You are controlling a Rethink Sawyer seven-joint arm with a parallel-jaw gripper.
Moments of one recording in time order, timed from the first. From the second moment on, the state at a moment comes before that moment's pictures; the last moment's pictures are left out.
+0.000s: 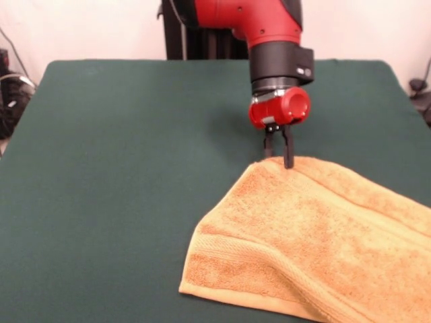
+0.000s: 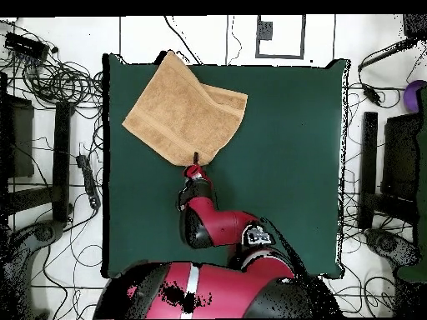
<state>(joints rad) -0.12 -0.31 -0.04 1.82 -0.26 -0.70 2.99</state>
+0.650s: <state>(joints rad) -0.30 -0.43 0.06 1.80 -0.48 -0.26 2.99</state>
